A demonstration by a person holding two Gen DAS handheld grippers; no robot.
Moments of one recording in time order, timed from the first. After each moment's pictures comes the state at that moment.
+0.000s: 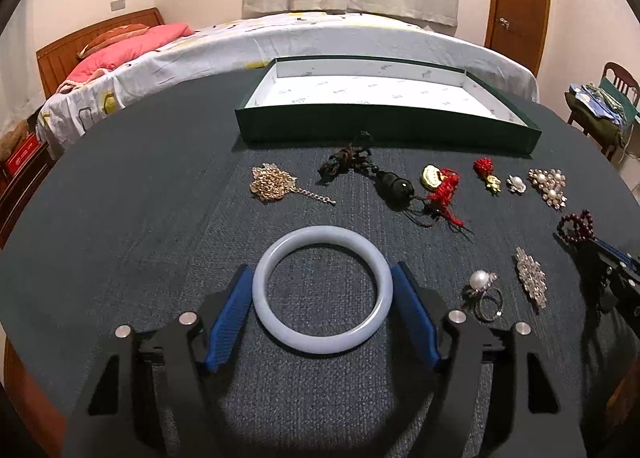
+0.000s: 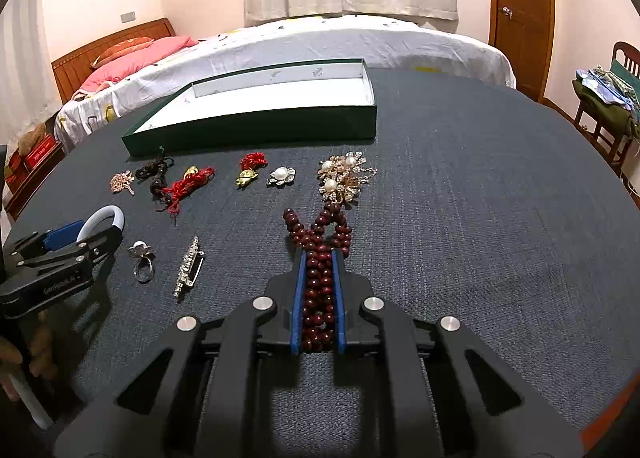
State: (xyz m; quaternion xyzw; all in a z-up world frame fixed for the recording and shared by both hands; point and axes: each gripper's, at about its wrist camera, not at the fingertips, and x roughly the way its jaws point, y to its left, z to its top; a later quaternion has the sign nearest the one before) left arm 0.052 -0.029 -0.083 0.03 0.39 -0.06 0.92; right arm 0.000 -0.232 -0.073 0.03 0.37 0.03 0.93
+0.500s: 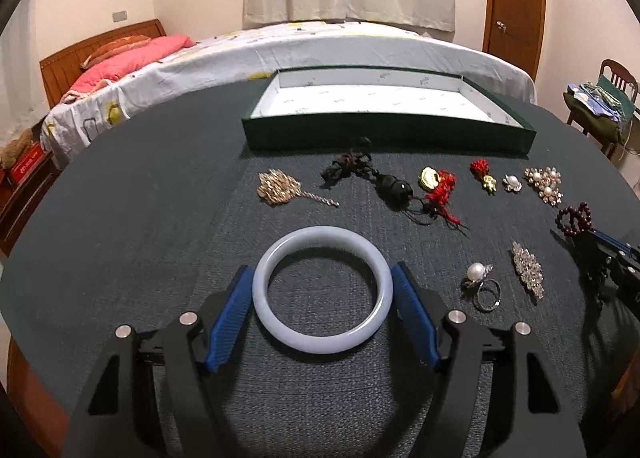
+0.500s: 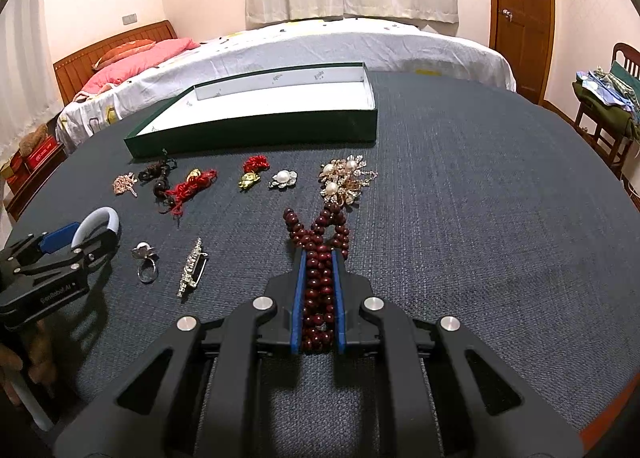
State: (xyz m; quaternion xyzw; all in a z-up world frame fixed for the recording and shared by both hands) left arm 0.042 -0.028 -0.076 0.04 0.37 -0.05 0.93; right arm -0.002 -0.231 -0.070 0.03 0.36 0.03 0.93
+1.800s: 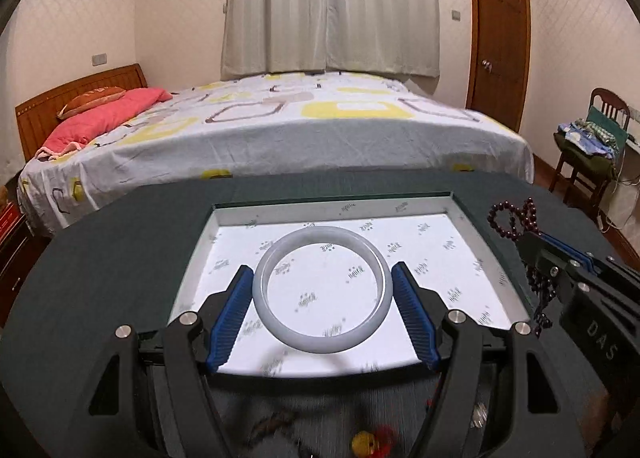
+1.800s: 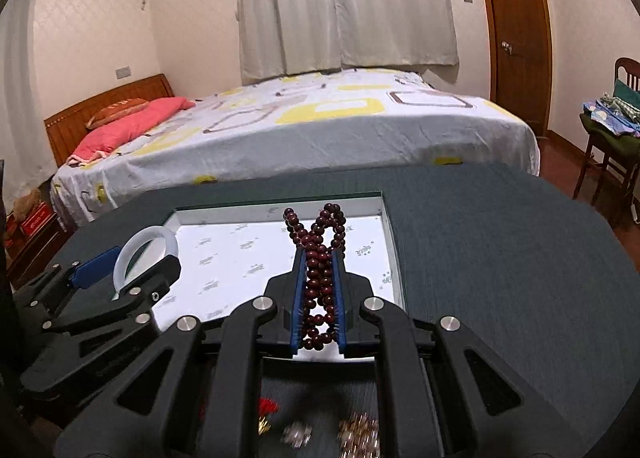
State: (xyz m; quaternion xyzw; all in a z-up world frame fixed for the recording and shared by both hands) left arm 0.192 -0.100 -0.006 0.04 0.30 -0.08 0.95; right arm 0.160 -0.233 0.002 0.06 0.29 0.03 0.96
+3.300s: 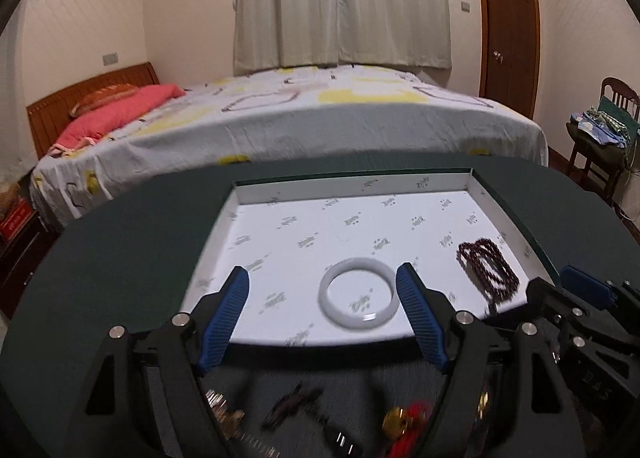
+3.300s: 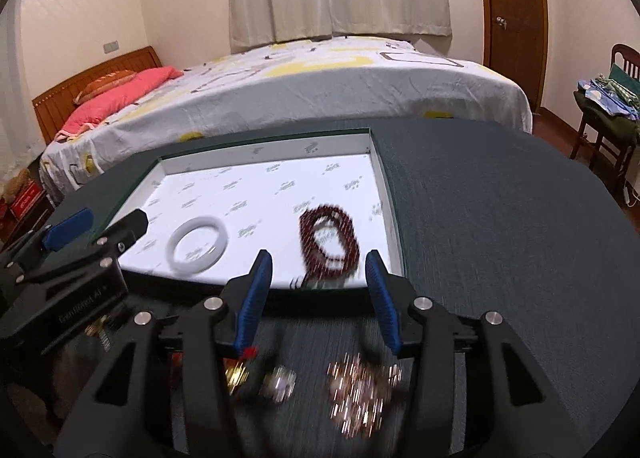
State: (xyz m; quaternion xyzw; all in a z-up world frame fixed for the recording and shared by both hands) left arm 0.164 -0.081 -0.017 0.05 0.30 -0.05 0.95; right arm 0.123 -0.229 -0.032 0.06 0.34 0.02 0.94
